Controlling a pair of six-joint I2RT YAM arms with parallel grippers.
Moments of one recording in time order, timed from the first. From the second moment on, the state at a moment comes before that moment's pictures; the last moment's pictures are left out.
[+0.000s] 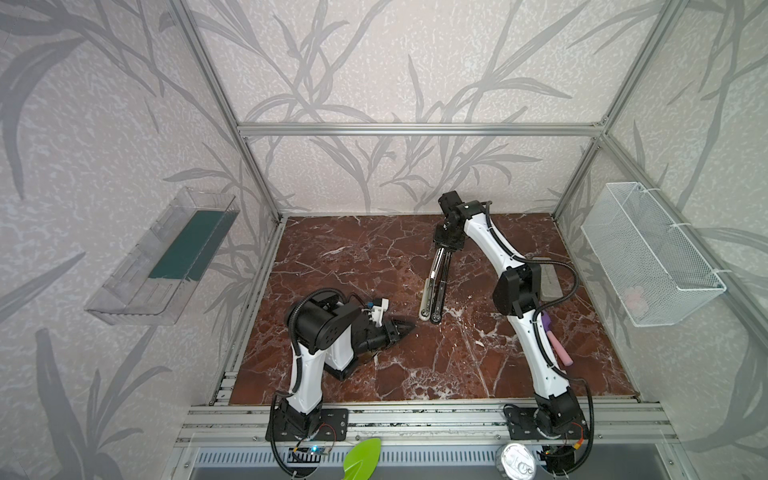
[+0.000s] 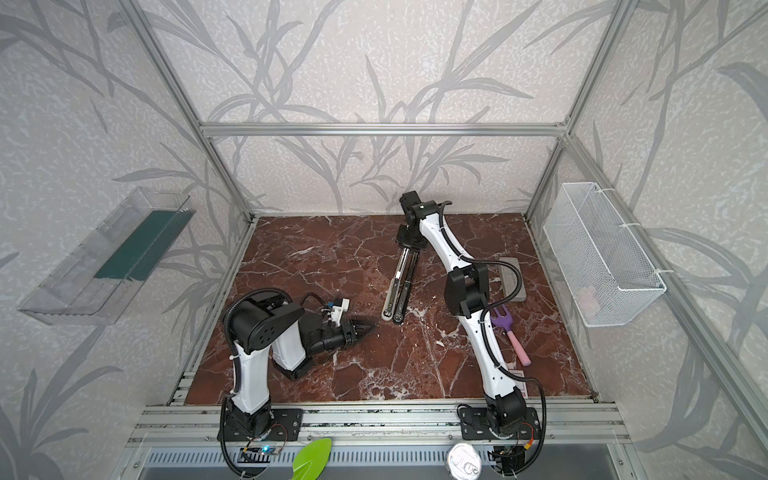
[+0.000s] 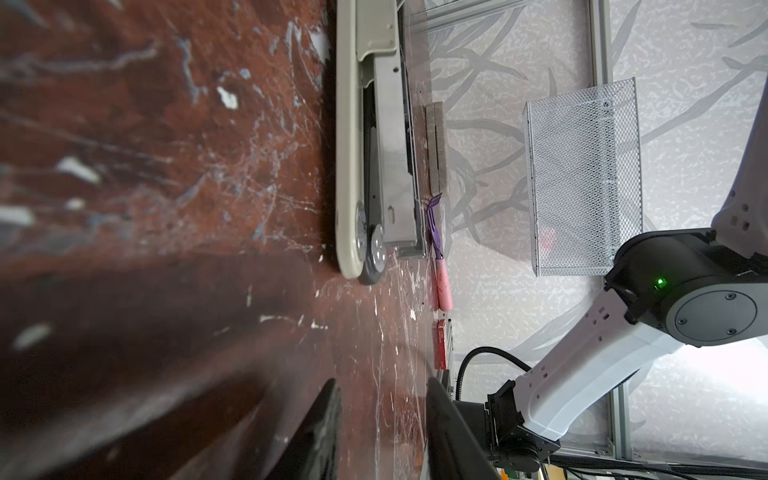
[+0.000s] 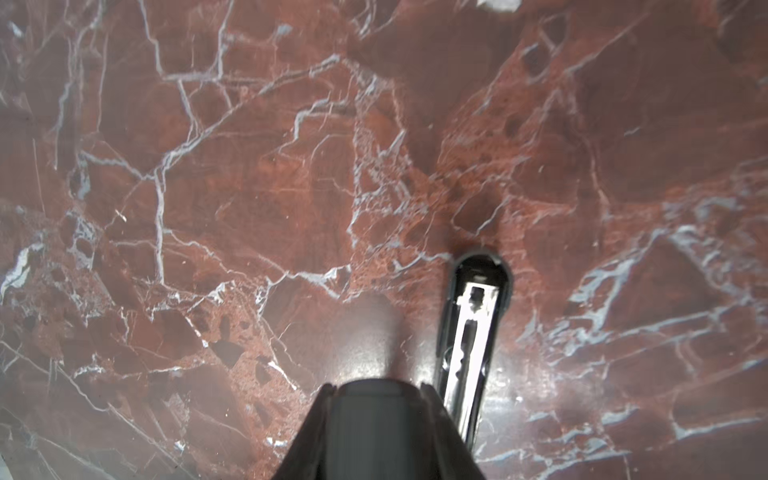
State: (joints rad) left arm -0.55 2.02 0.21 1.50 0.58 -1.19; right arm 0.39 2.59 2.61 -1.22 -0.11 0.61
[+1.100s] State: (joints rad) left arm -0.57 1.22 0.30 0.24 0.37 -0.95; right arm 0.44 2.76 2.74 -1.12 -0.15 0.69
